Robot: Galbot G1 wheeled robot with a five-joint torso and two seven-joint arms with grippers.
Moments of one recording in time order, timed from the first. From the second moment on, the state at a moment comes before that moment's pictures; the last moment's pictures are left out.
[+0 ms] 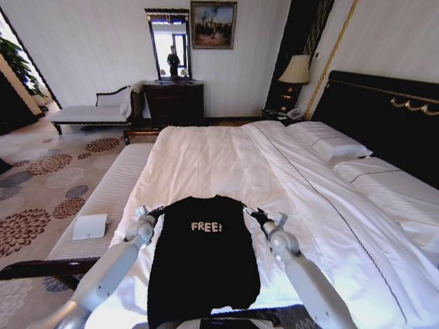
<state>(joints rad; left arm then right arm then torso) 0.89 -0.95 -0.11 -1.48 -1.08 0.26 -0.36 -0.98 1.16 0.27 1.54 1.00 -0.32 0.17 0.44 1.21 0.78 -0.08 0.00</state>
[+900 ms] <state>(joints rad) 1.03 -0.92 -0.16 -1.60 -1.12 0.25 -0.35 -0.69 1.25 0.22 1.08 1.07 -0.40 0.05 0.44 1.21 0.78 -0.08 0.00</state>
